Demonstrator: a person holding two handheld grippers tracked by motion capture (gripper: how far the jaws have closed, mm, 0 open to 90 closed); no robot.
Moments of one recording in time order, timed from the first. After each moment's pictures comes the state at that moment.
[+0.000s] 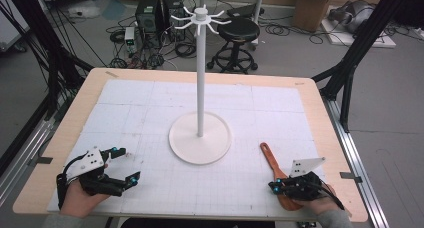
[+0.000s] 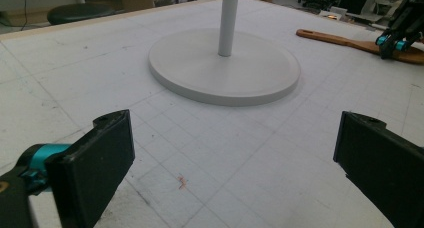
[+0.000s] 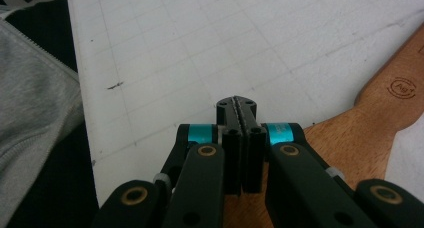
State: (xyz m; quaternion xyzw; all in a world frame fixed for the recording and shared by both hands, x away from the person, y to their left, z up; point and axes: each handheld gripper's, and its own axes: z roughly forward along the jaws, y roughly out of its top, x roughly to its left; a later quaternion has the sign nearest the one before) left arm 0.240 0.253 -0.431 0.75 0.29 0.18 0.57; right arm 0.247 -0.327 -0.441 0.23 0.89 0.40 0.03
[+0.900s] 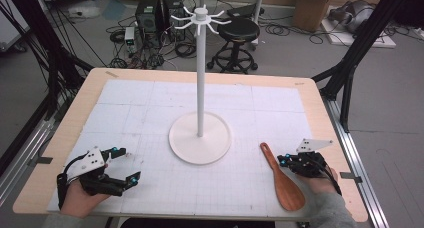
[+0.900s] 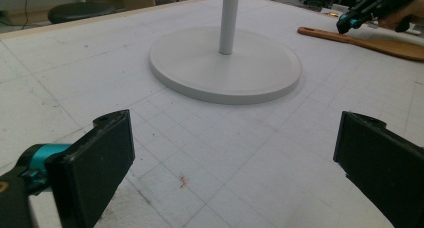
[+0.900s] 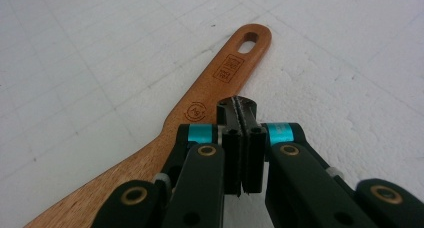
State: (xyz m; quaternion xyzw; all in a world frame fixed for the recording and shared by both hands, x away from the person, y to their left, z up) left arm 0.239 0.253 -0.431 0.75 0.29 0.18 0.56; right arm 0.299 -0.349 -0.442 0.33 0.86 0.38 0.12
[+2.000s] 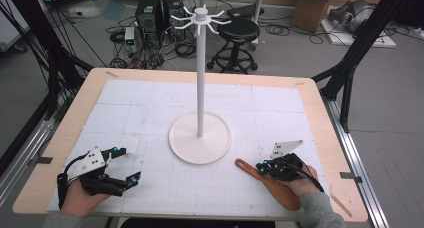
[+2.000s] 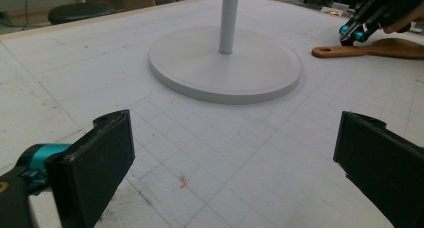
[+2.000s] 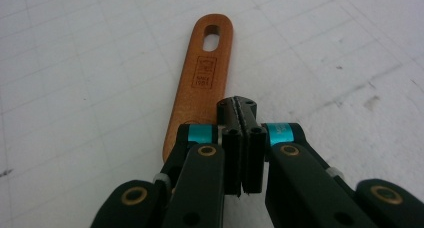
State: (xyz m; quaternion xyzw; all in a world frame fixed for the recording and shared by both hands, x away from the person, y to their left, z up) left arm 0.240 0.252 -0.431 0.75 0.29 0.18 0.56; right arm 0.294 -0.281 -0.437 0.23 0.90 0.35 0.07
